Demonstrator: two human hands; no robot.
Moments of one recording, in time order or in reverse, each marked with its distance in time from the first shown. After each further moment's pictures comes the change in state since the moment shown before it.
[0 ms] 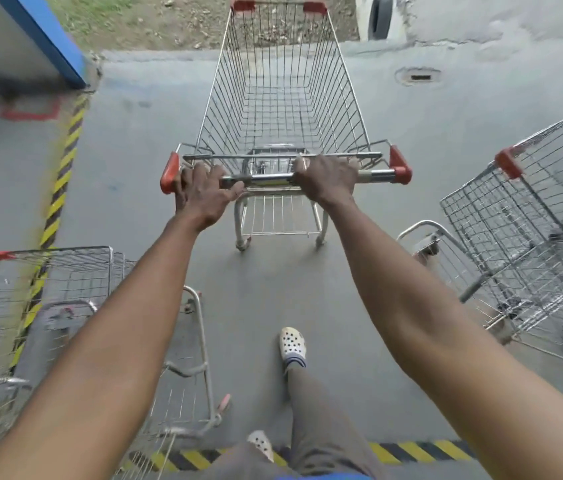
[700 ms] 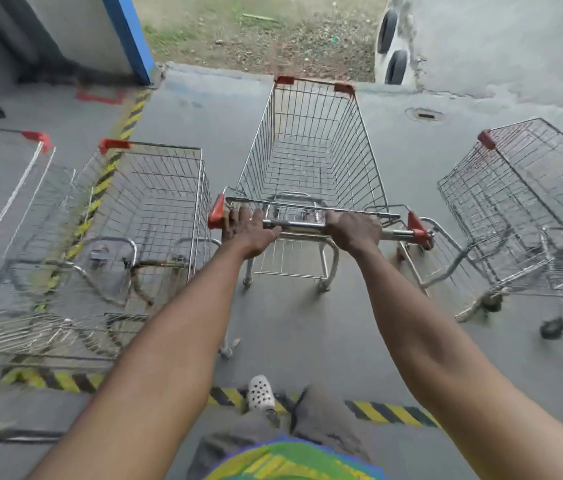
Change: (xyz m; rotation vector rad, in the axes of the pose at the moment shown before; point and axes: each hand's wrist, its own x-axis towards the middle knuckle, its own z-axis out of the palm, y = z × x) left_hand -0.379 -0.068 0.043 -0.120 -0.286 -0.136; right_hand -0.383 0.013 0.041 -0.069 -0.100 -0.025
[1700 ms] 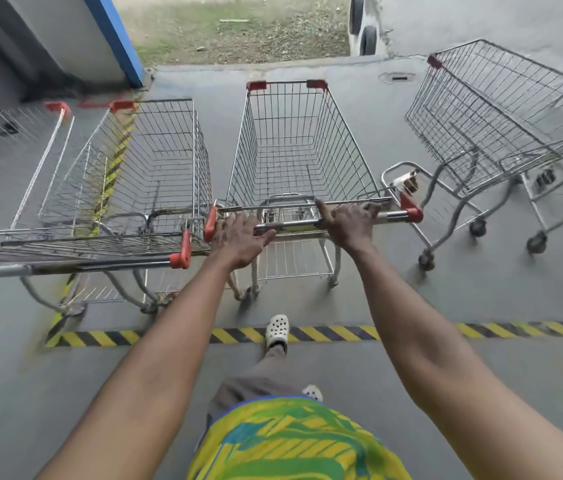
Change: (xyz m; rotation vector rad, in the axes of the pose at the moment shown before) left_hand -0.236 -0.089 0.167 0.247 0.123 0.191; right_hand -0.296 0.074 0.098 0.000 0.190 -0.012
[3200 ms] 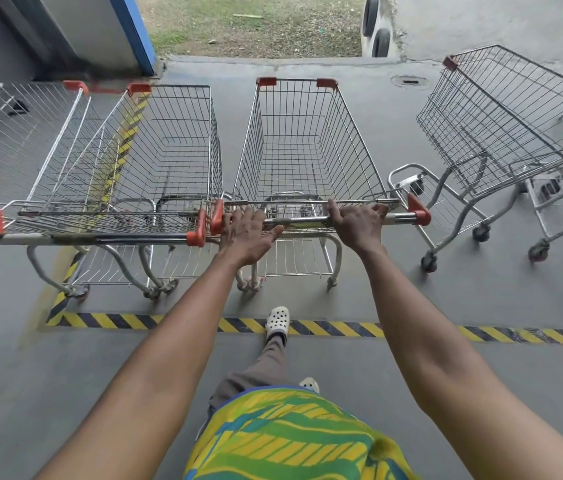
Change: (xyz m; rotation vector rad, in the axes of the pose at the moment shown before) left_hand -0.043 -0.007 0.003 0.018 0.112 0.022; right_hand -0.032 -0.011 0.002 0.039 0.057 -0.055
